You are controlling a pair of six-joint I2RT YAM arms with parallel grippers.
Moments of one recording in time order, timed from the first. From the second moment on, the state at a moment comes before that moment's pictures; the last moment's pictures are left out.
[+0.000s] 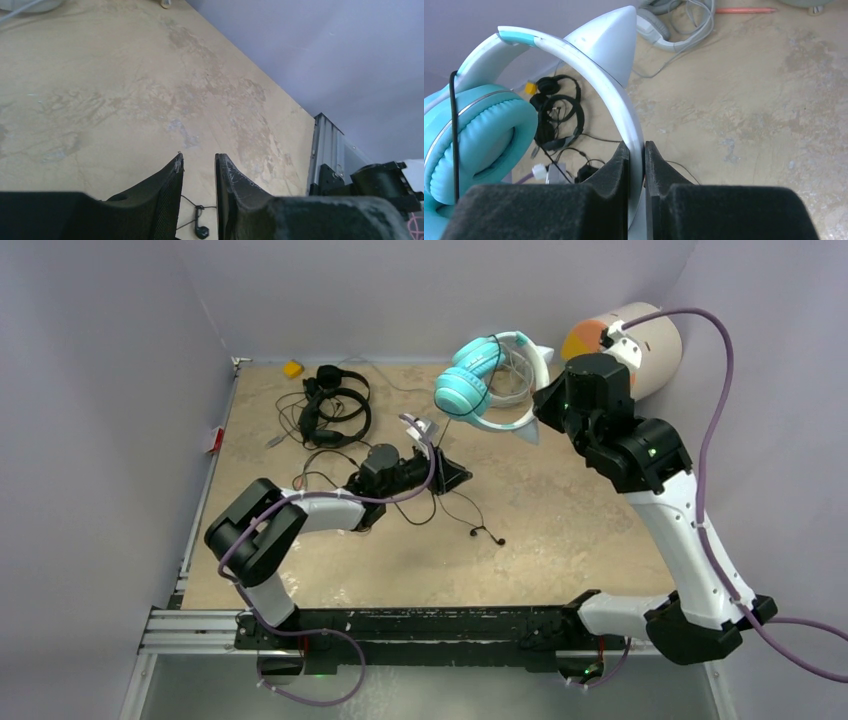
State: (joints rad) left arm -0.70 1.72 0.79 0.89 0.40 -0.50; right arm 0.55 1.24 1.78 -0.99 0.49 0.77
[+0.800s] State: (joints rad) left arm -0.92 1.49 0.89 0.31 0.07 -0.36; right arm 0.56 1.34 1.51 -0.93 0.84 0.83
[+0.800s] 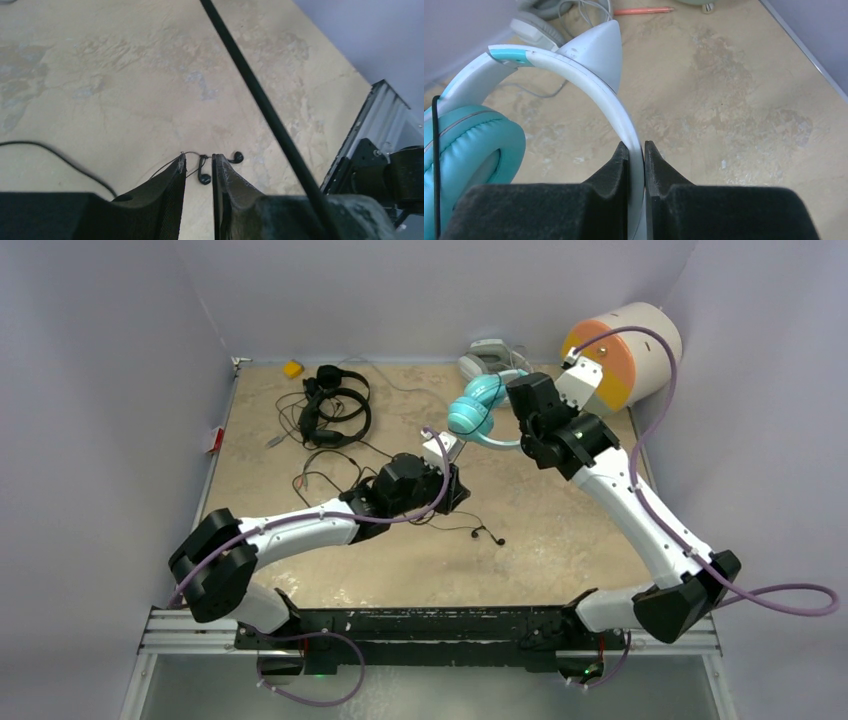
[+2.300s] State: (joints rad) left arm -0.77 1.40 0.72 0.60 0.13 -0.23; right arm 0.49 1.18 1.75 -0.97 0.57 0.78
